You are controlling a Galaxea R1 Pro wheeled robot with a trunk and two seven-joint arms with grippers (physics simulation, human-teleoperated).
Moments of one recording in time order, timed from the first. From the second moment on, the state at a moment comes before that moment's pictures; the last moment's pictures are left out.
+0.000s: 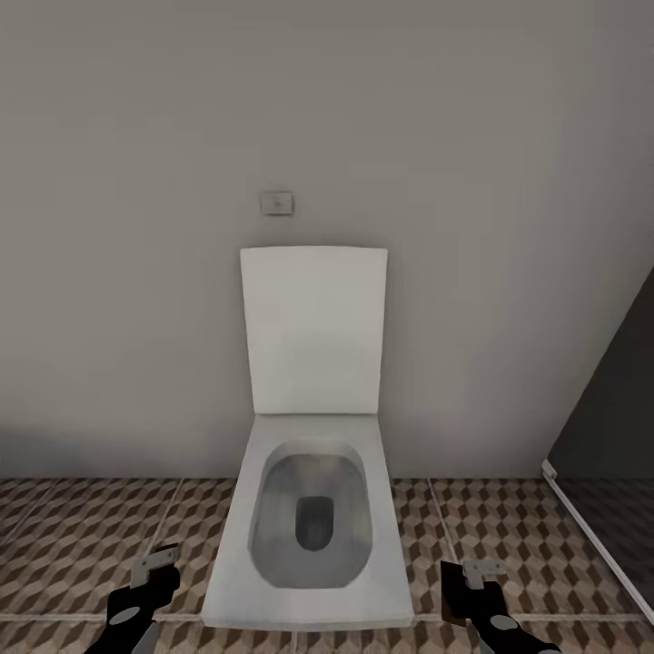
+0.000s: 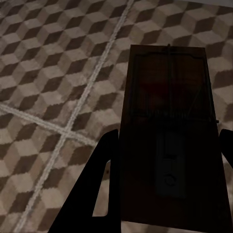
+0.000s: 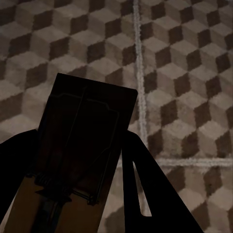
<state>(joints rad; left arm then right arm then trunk) -0.34 0.16 -0.16 -0.61 0.39 0.03 0.37 -0.57 -0.06 -0.77 -0.04 0.85 -0.27 -0.06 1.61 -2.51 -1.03</state>
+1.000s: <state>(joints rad) -0.34 0.17 -0.16 -0.61 0.39 0.03 0.37 -0.57 -0.06 -0.77 -0.04 0.85 -0.27 -0.06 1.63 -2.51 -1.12</state>
